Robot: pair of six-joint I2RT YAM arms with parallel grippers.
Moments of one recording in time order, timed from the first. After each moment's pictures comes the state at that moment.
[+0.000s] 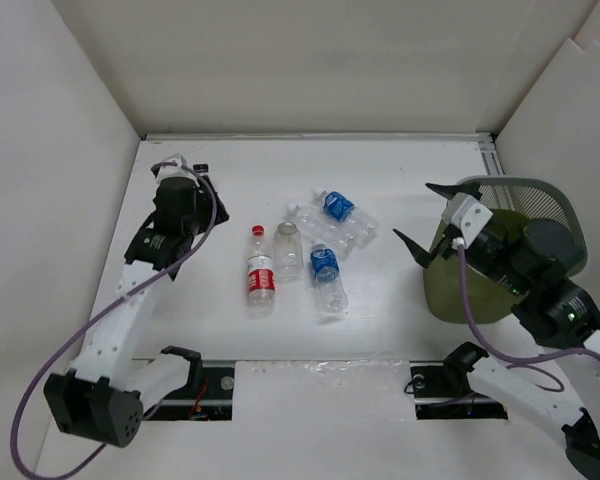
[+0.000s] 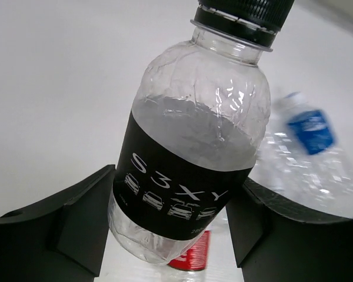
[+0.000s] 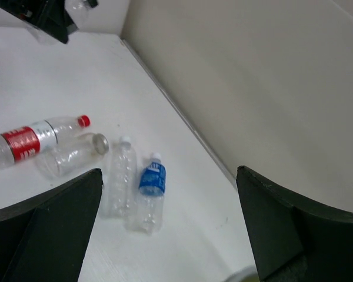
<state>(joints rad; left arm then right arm) -0.24 1.07 1.01 -0.56 -0.25 -0.52 0.61 0.68 1.18 -0.48 -0.20 -0.52</state>
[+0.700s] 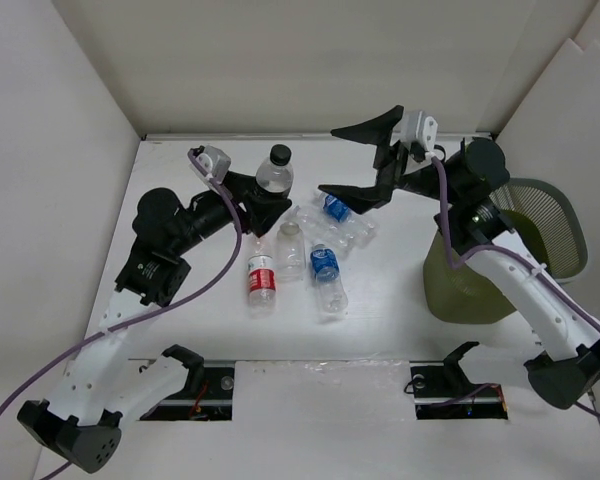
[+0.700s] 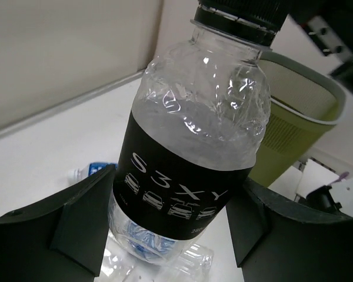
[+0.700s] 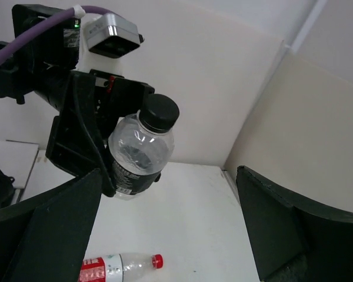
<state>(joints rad) -0.45 0.88 1.03 -0.05 0.46 -0.29 0.57 1.22 1.38 0.26 -0.78 -0.08</state>
